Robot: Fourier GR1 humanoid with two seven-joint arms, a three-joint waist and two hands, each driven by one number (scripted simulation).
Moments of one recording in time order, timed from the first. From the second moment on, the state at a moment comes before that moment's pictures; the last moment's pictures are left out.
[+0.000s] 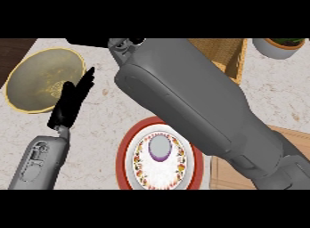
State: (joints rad) left arm -0.35 0.15 0.00 -1.30 -0.15 -0.04 0.23; right arm -1.43 0.00 0.35 -1.02 0.73 -0.26 1.05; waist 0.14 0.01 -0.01
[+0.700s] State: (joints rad) left arm -0.29 0.19 0.06 -1.33 -0.14 -0.03 0.22; right arm -1.73 -0.03 0.32 -0.52 0.77 -0.15 1.08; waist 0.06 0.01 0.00
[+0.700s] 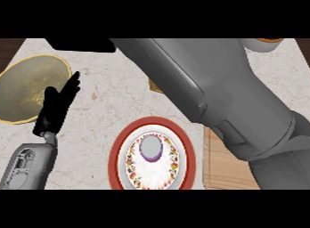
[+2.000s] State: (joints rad) left arm -0.23 0.19 0.08 -1.37 -0.13 -0.03 0.22; right arm -1.43 -0.16 0.22 -0.46 0.79 -0.13 0.78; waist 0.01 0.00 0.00
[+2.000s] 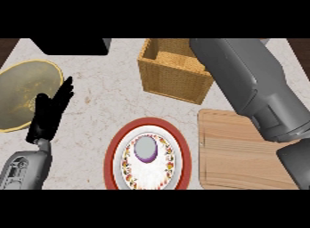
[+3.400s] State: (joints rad) left arm -0.18 0.19 0.09 -1.42 -0.14 -0.02 0.24; right arm -1.06 -0.27 0.00 -0.85 0.73 -0.61 0.77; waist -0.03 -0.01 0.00
